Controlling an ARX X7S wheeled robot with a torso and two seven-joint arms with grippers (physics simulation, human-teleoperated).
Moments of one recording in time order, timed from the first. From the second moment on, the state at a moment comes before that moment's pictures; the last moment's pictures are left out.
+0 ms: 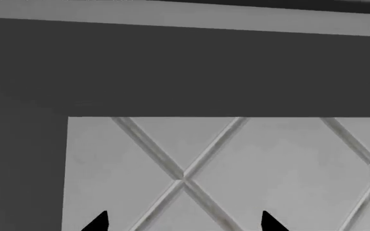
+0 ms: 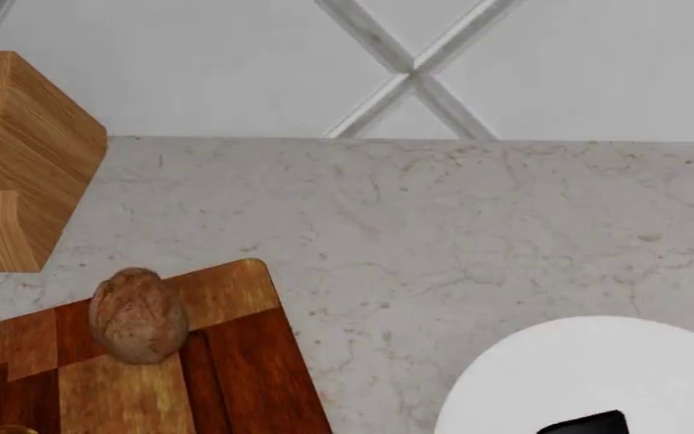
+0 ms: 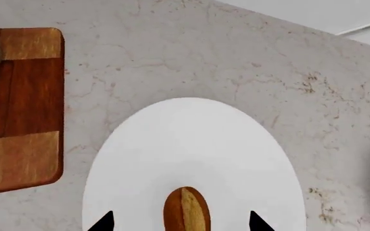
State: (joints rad) left arm -1.14 -0.85 0.18 0.66 -1.45 -0.75 -0.82; right arm 2.34 1.24 -1.54 -0.51 3.08 0.98 1.53
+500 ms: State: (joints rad) left arm -1.14 -0.85 0.19 0.66 -1.44 -0.76 -0.82; right arm 2.23 1.33 -1.52 -0.53 2.97 0.99 1.44
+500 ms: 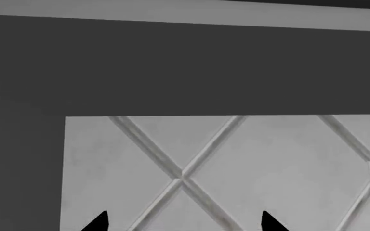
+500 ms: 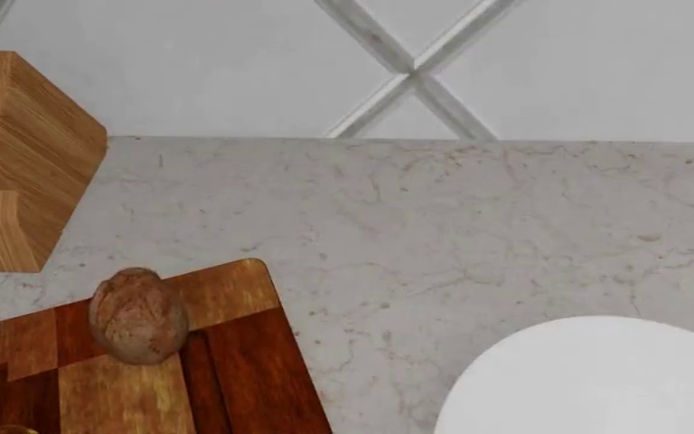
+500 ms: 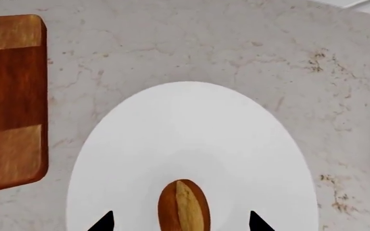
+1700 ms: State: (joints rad) left arm -1.15 -0.88 0.18 0.68 -1.46 -0.76 -0.84; right arm 1.91 1.45 -1.57 -0.53 2.55 0.93 1.06
